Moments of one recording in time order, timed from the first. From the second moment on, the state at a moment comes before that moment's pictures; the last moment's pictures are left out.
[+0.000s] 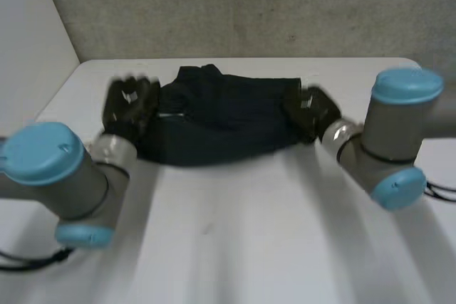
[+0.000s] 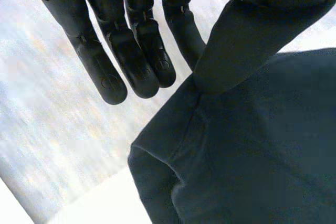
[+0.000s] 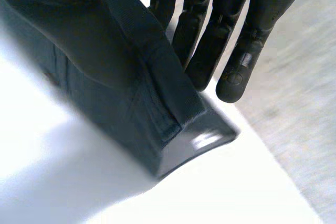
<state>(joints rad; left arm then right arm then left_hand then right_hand) 4.27 -2.00 -1.70 3.78 -1.63 3.38 1.98 -0.88 1.20 -0.07 1.34 2.55 1.15 1.20 1.20 1.20 0.97 0.97 1.18 1.18 1.19 0.97</state>
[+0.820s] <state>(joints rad) 4.05 -2.35 -1.11 3.19 -1.51 3.12 1.95 -0.97 1.31 0.06 1.27 2.94 0.25 0.25 0.25 0.26 0.08 0.21 0.23 0.21 0.23 0.07</state>
